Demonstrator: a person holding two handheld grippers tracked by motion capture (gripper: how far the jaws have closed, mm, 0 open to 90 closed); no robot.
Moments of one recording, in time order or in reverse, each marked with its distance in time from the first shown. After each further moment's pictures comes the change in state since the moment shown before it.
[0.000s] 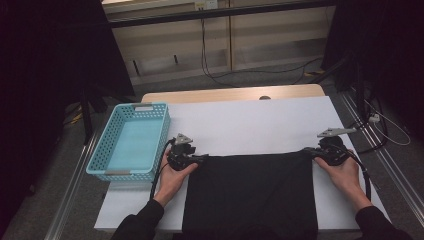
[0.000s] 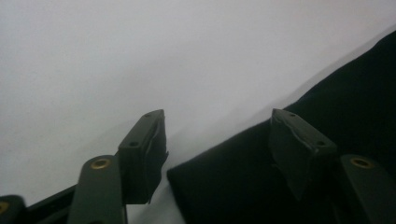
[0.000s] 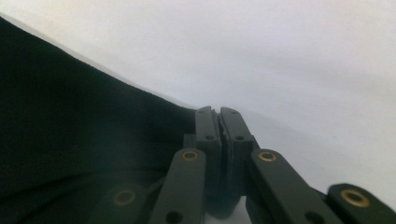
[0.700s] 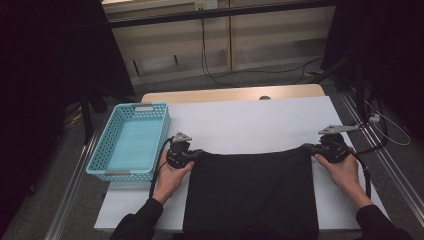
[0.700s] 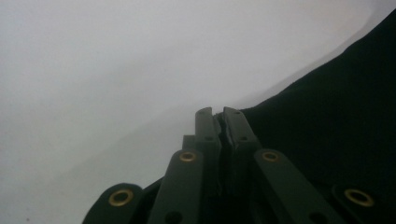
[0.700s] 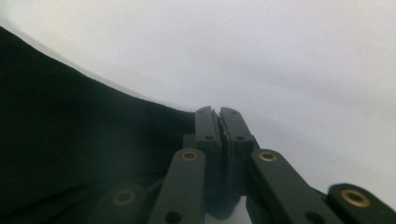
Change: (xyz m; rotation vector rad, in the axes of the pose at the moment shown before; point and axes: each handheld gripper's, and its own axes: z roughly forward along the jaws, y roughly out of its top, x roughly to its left) left arm -0.003 0.012 -0.014 -0.017 -0.048 -0.048; right arm -0.001 0.008 -0.003 -0.059 0.016 -0.007
